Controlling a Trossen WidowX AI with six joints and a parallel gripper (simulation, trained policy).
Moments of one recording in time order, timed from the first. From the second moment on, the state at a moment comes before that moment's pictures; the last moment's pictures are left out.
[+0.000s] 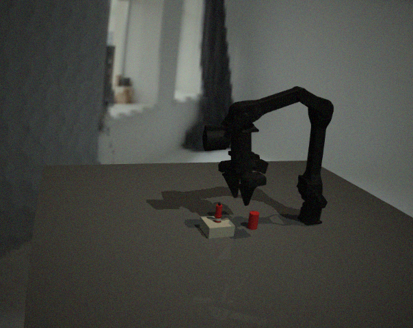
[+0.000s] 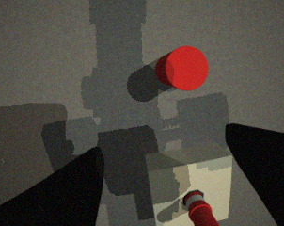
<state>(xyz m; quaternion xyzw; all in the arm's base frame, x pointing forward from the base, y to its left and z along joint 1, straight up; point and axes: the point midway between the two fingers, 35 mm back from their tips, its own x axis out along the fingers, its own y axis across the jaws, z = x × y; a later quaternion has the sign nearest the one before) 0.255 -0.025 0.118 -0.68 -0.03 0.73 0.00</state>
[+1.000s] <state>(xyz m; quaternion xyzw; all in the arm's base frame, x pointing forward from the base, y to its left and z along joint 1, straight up) 0.227 -0.001 0.085 -0.64 -0.07 0.76 -0.03</state>
